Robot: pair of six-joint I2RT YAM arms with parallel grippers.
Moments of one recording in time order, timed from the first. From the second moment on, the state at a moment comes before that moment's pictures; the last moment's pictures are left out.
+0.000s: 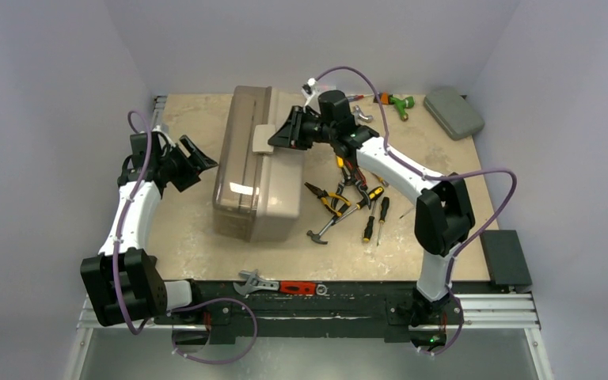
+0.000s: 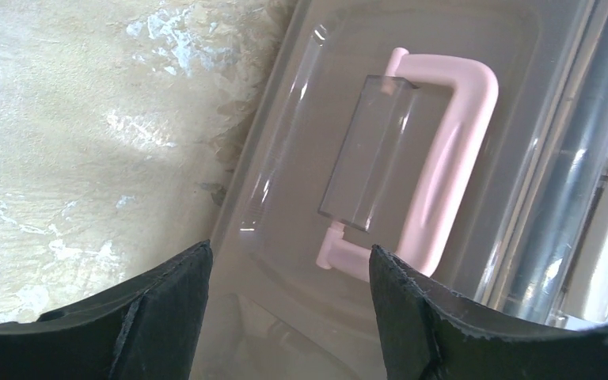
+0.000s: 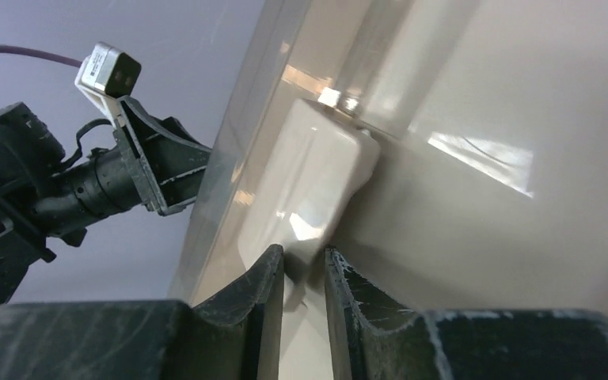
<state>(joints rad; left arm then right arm) 0.20 1.29 0.99 -0.48 0.40 -0.57 0.61 1.89 1.63 -0.14 -0.45 0.76</state>
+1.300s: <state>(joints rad) 0.10 1.22 0.99 -0.49 0.31 -0.57 0.45 1.80 1.24 0.12 -0.58 0.79</state>
